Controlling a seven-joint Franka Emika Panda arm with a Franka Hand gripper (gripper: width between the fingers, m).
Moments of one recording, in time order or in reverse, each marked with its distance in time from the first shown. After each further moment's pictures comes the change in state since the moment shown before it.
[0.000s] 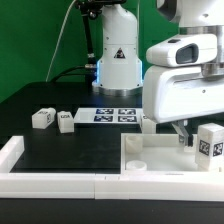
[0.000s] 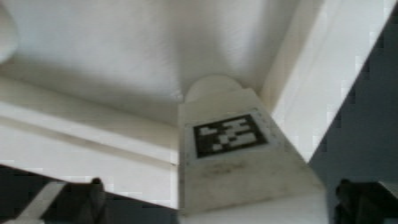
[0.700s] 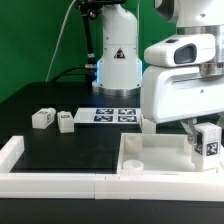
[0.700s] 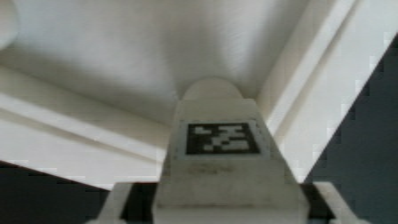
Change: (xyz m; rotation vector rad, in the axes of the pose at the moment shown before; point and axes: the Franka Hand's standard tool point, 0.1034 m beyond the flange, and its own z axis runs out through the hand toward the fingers) arm 0.000 -0.001 0.001 0.005 0.007 0.161
